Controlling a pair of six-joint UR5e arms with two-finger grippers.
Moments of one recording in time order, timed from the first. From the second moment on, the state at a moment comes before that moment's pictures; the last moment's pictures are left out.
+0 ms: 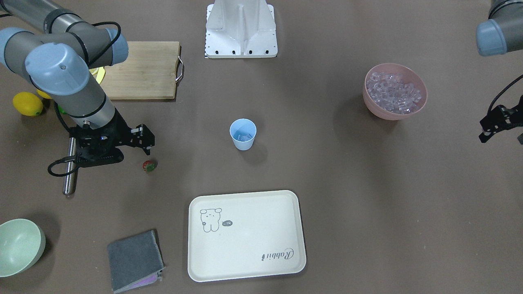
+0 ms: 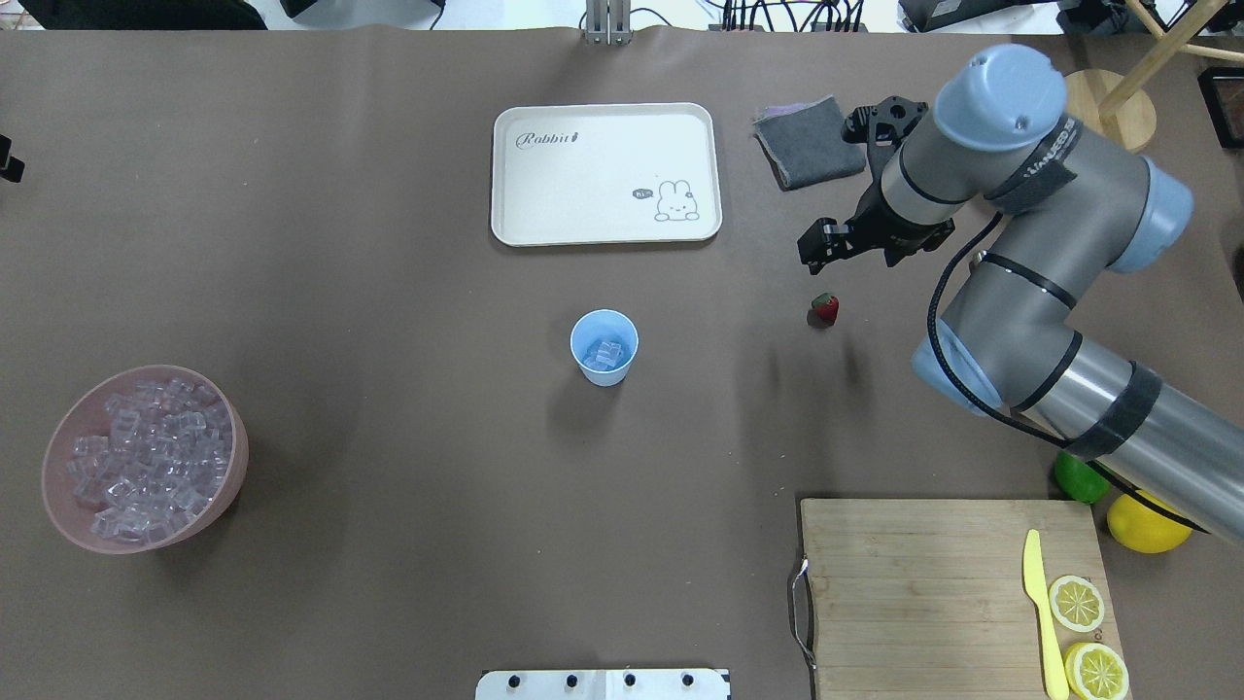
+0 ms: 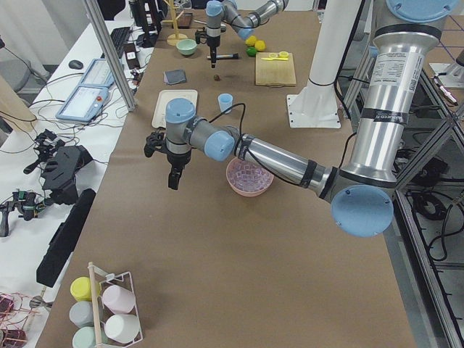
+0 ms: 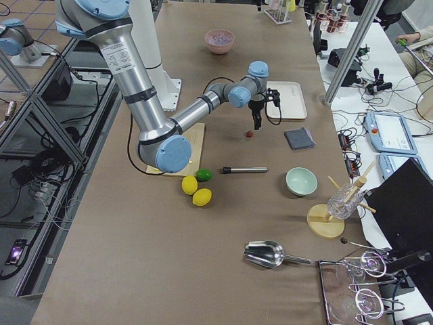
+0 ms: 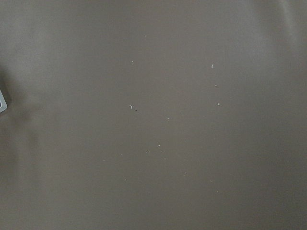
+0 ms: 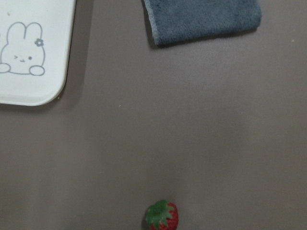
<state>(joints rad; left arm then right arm) -1.31 -1.73 -1.76 -1.69 -2.22 -0.40 0.81 -1.11 1.60 -1.35 2.04 0.86</state>
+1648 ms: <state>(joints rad) -1.33 -1.72 -1.77 -1.69 -2.24 -0.39 0.74 -1.13 1.50 -1.19 1.97 0.89</state>
